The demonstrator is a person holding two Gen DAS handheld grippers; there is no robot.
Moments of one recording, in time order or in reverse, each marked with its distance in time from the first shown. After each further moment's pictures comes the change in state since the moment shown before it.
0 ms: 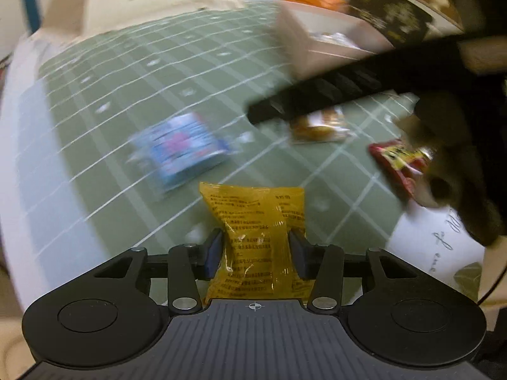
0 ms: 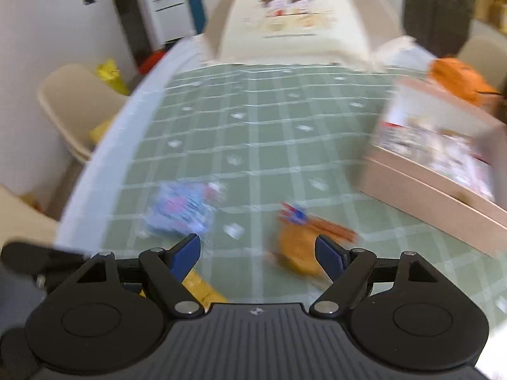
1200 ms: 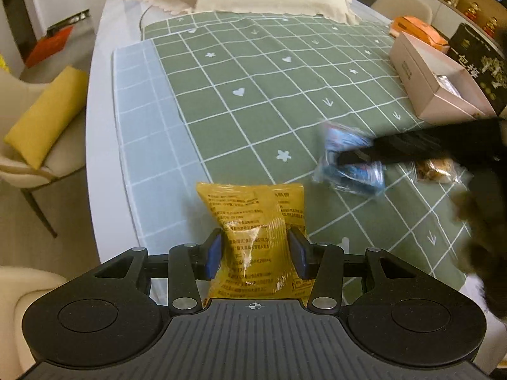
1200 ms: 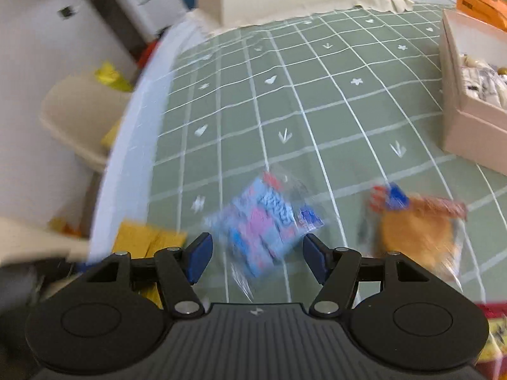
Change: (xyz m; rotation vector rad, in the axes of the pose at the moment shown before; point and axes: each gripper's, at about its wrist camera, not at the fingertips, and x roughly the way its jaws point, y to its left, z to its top) left arm -0.018 0.080 0.006 -0.209 0.004 0.183; right arm 0.066 0.037 0.017 0.220 0.138 0.052
